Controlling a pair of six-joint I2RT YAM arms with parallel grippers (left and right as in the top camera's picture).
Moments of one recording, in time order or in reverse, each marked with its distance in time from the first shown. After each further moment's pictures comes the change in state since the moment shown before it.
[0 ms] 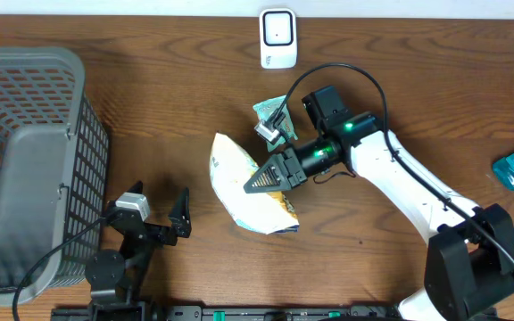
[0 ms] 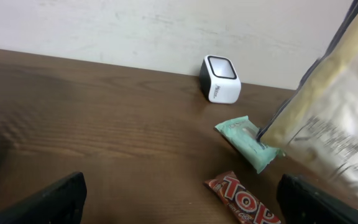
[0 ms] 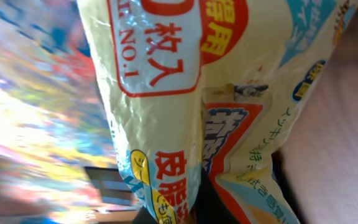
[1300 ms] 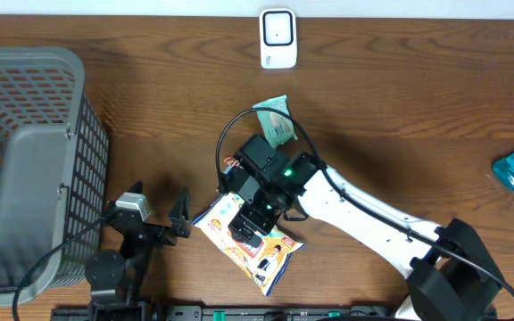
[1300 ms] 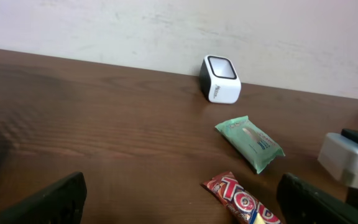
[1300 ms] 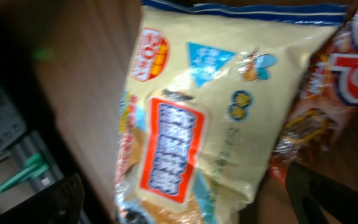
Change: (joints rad) left arm 0.000 0.000 0.000 0.000 0.000 0.000; right arm 0.381 0.000 -0.008 -0.038 1.081 -0.220
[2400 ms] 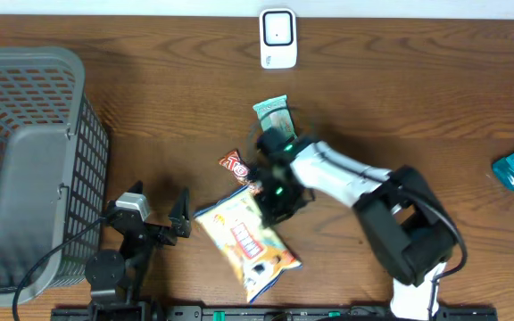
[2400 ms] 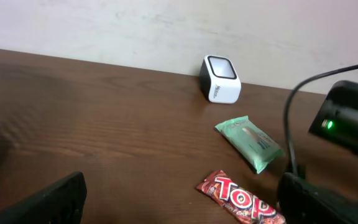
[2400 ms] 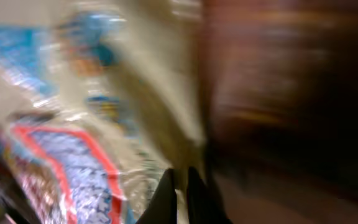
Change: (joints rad) left arm 0.000 0.000 0.000 0.000 0.000 0.000; right arm -0.209 0.278 0.000 -0.065 -0.175 0.249
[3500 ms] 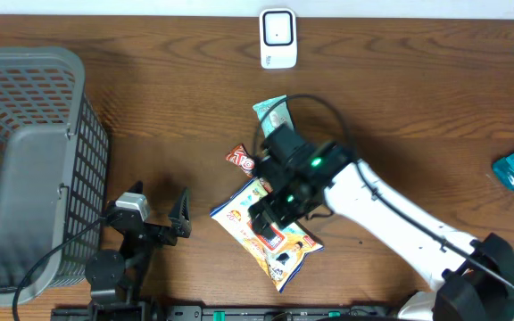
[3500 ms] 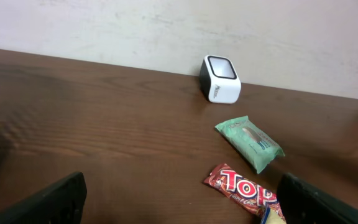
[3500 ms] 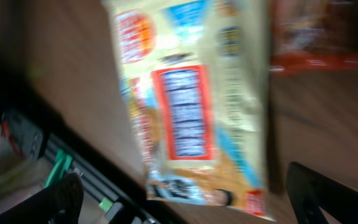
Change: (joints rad) left arm 0.000 0.000 0.000 0.000 0.000 0.000; right arm 0.126 -0.376 -0.001 -0.126 0.173 0.013
